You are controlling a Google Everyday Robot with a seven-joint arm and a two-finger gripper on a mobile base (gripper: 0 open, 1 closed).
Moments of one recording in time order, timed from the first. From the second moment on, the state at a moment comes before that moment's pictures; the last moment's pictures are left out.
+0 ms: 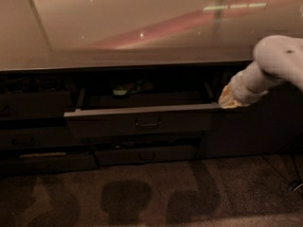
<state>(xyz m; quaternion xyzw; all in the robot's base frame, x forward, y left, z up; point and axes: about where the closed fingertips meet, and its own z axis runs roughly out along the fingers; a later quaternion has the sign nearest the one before) 0.620 -0.277 0.727 -0.79 0.58 -0.07 0.18</state>
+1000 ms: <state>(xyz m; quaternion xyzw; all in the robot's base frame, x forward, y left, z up) 0.464 -0.267 0.666 -0.83 0.52 -0.06 0.20</state>
